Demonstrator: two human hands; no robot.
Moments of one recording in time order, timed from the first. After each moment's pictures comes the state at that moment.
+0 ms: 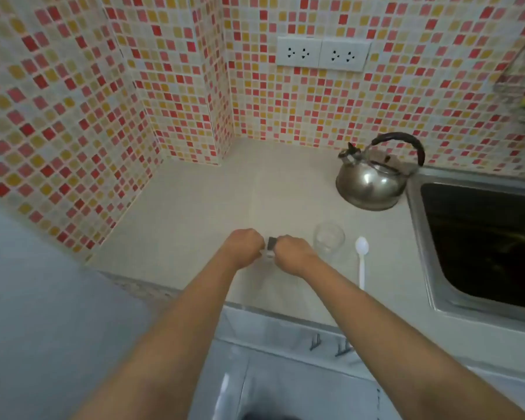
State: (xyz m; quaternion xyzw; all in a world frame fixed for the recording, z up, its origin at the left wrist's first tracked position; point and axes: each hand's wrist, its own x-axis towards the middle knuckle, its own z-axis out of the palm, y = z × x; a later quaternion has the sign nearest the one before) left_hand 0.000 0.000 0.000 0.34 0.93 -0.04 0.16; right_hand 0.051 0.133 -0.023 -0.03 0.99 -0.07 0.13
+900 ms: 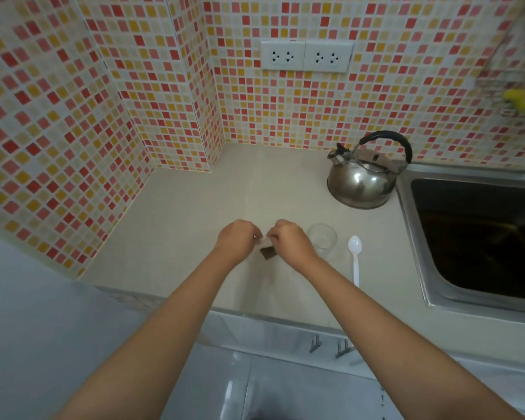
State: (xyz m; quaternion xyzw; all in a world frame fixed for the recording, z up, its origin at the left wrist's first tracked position) left_hand 0.000 0.007 0.030 0.26 0.95 0.13 0.10; right_hand 0.049 0.144 0.008 0.04 0.97 -0.25 -0.01
